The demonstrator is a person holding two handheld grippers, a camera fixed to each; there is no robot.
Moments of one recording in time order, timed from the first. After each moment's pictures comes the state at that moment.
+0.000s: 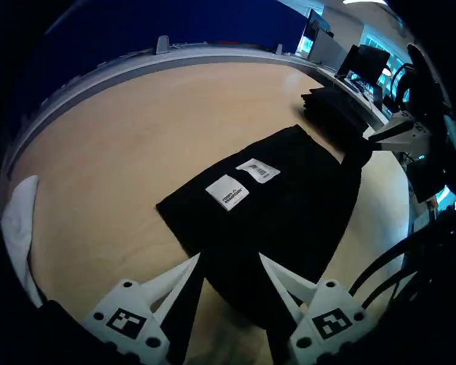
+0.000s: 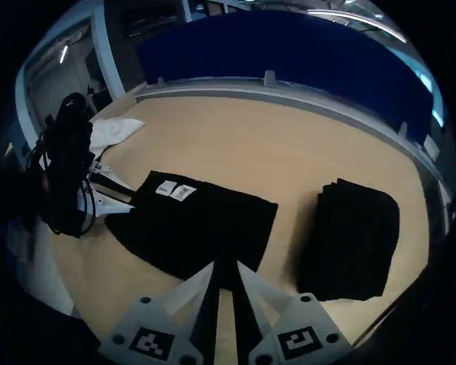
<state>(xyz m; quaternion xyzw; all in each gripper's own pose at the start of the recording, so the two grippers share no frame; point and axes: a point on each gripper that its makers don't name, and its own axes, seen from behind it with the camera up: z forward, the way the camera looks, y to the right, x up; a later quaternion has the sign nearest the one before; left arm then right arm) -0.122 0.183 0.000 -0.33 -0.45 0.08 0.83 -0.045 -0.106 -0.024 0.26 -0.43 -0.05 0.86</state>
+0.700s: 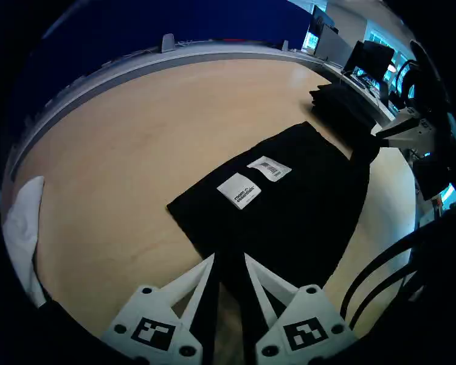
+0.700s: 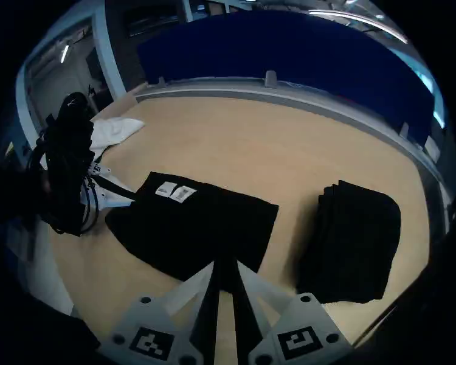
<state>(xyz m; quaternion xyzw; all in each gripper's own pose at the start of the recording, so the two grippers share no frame) -0.126 0.173 0.006 -0.31 -0.46 0.10 0.83 -0.046 -0.107 -0.021 0.26 -0.43 -0.05 0.86</state>
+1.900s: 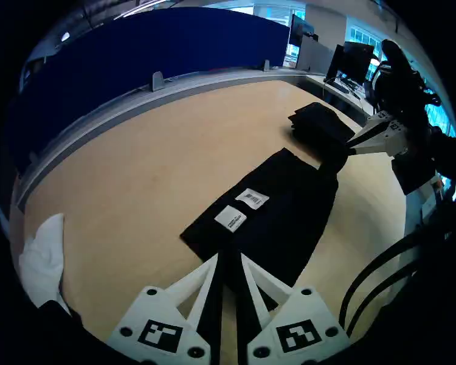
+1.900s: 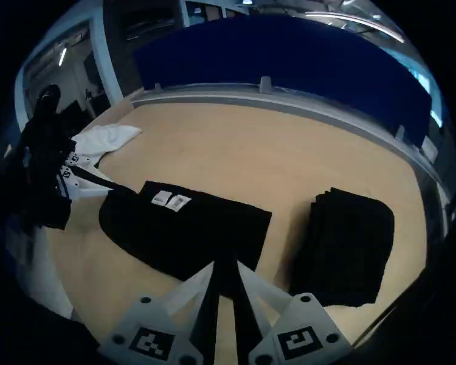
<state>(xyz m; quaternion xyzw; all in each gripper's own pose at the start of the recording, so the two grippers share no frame) -0.045 0.174 0.011 -0.34 -0.40 0.12 0.84 -0.031 -0.101 -0.008 0.25 -0.42 -0.05 0.87</state>
